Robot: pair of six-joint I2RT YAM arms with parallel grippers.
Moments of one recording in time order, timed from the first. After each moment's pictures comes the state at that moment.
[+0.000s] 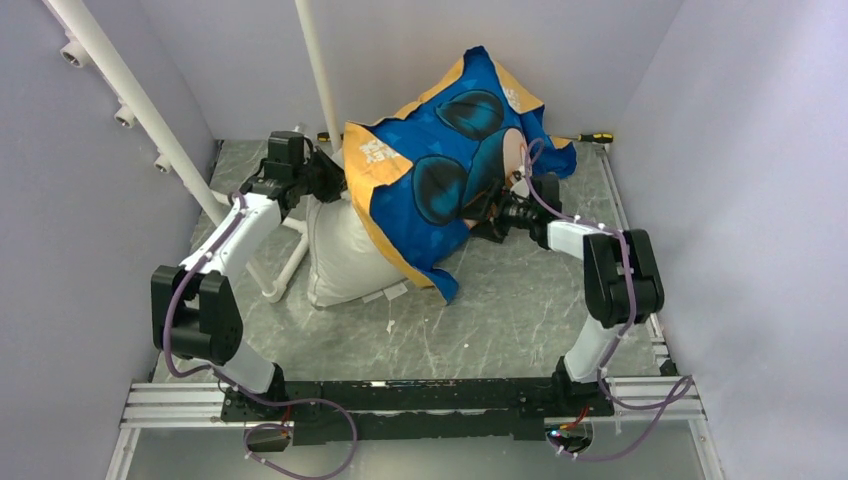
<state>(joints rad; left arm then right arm) -0.19 1.56 1.28 -0.31 0.35 -0.90 0.11 1.72 0.90 0.19 -0.80 0.85</state>
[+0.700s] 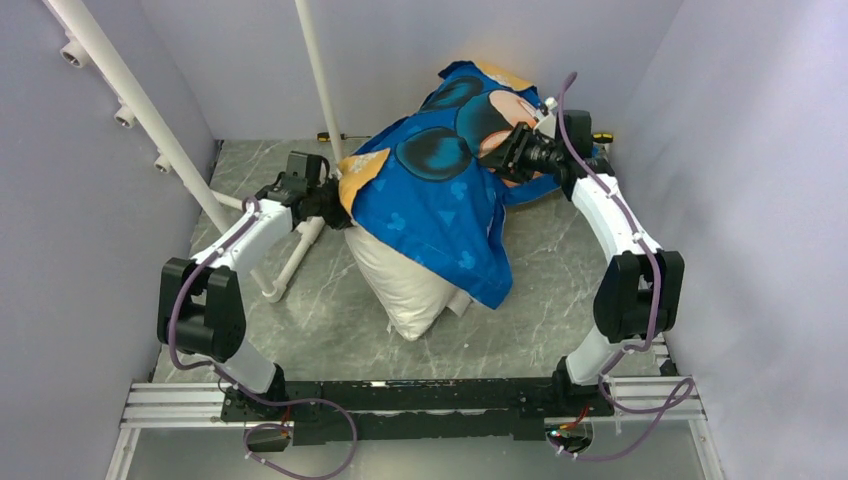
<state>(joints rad) -0.25 1.58 1.21 -0.42 0.40 -0.91 0.09 1.65 1.40 -0.27 -0.68 0.72</state>
